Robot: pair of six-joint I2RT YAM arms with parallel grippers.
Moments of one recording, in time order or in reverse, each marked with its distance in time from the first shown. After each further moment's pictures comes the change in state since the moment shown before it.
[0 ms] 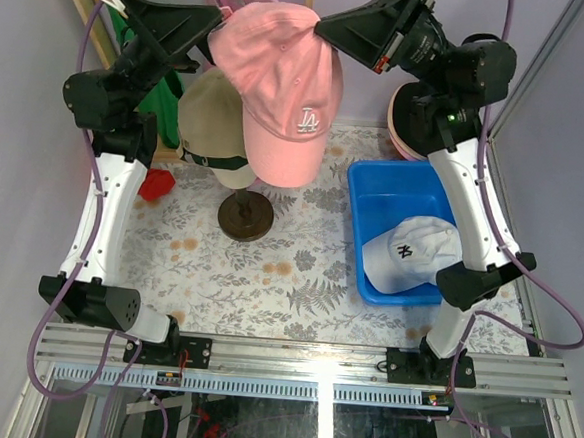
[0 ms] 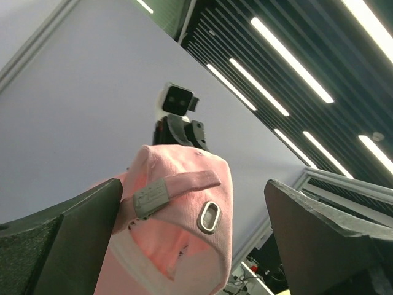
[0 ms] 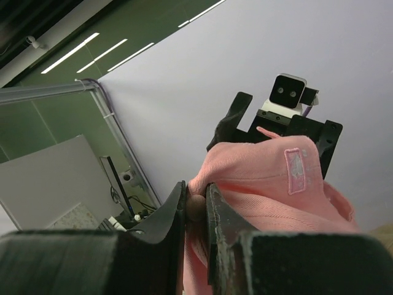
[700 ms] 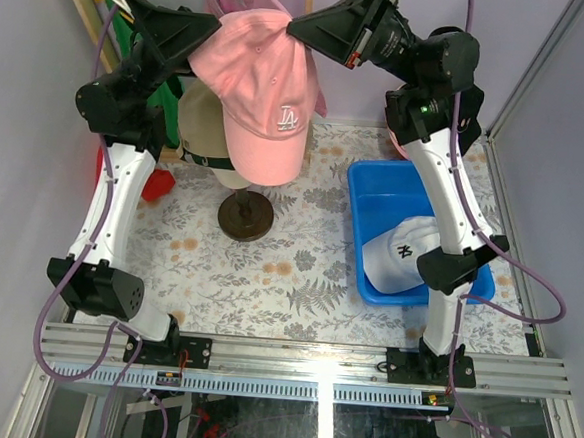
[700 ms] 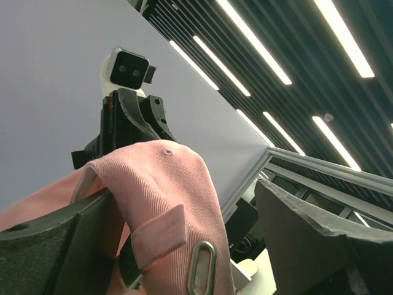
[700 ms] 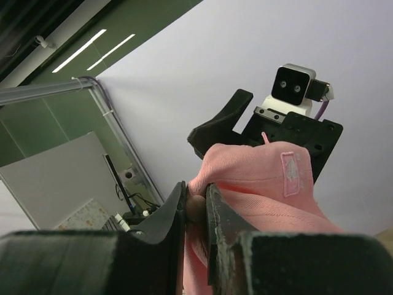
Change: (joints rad) left arm -0.001 0.064 -0.011 0.254 0.047 -0.229; right arm 0.059 0.171 0.194 -0.043 -0.002 0.004
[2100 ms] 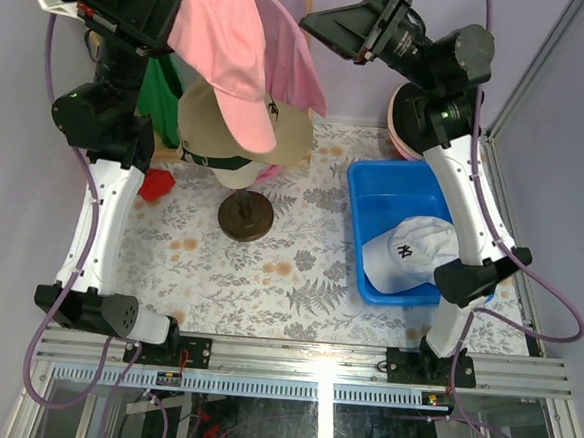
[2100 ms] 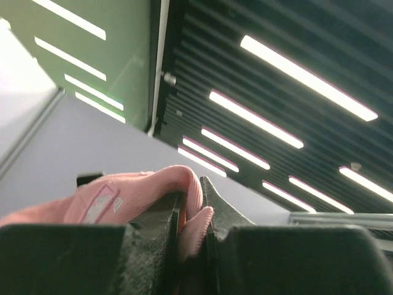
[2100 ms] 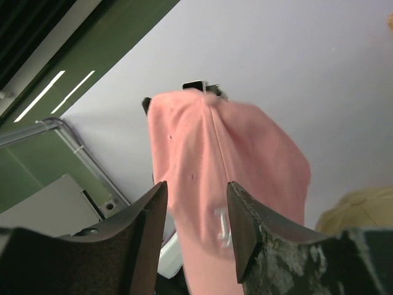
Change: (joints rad) left arm -0.011 -0.089 0.005 -0.088 -0.346 0.243; right arm -0.048 -0.110 -0.160 -0.169 0.088 -0.060
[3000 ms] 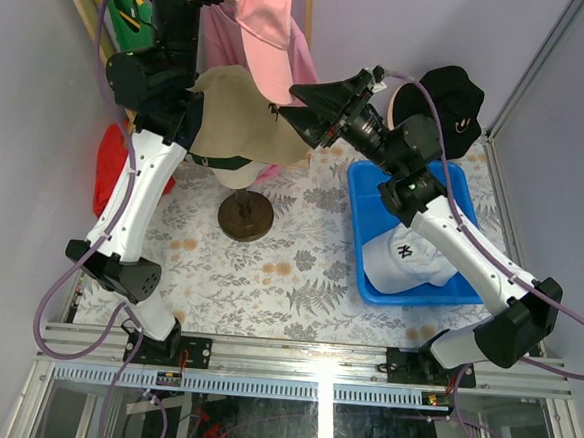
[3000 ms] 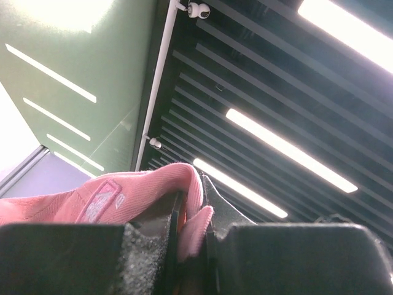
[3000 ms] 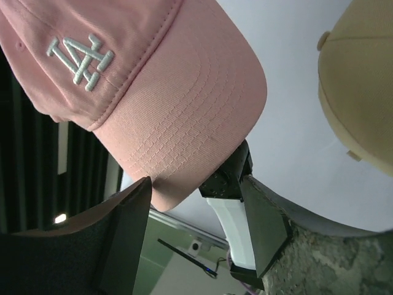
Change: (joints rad) left arm -0.249 0.252 0.378 -0.158 -0.425 0.177; right arm 0.142 -0.414 -0.937 0.251 0.346 0.386
